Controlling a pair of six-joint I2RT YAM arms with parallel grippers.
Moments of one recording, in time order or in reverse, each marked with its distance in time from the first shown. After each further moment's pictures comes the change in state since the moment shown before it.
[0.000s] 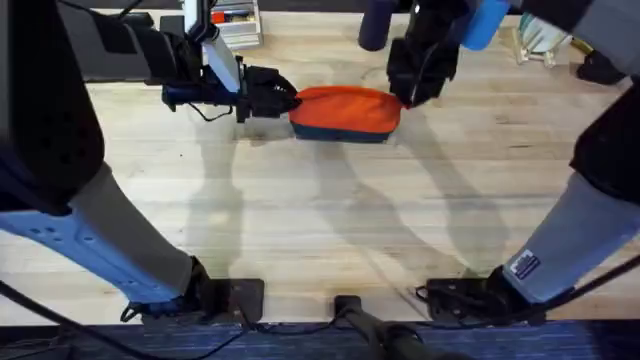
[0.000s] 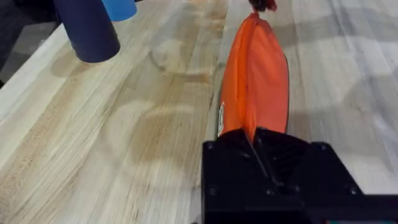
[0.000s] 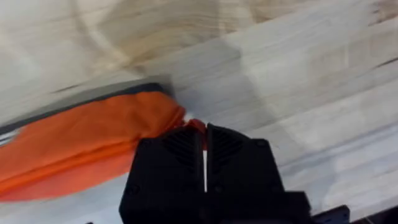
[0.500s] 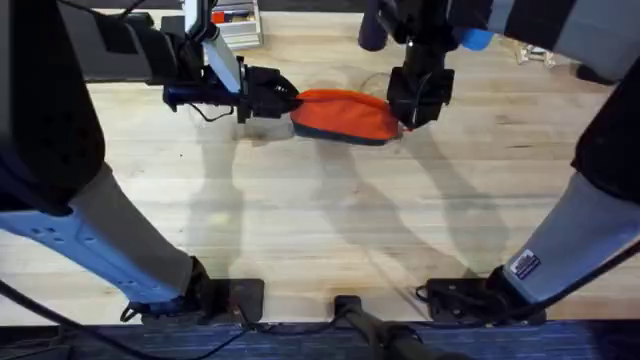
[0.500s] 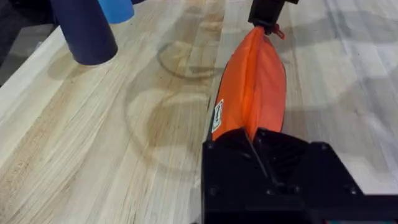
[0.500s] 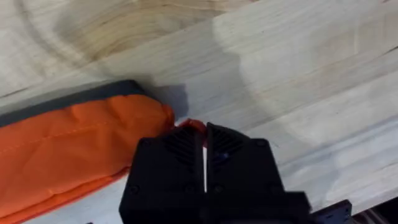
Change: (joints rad) left arm -0.004 0.000 0.000 -0.004 0.008 -0.001; right arm -0.006 0.000 -0.168 0.078 0.008 0.024
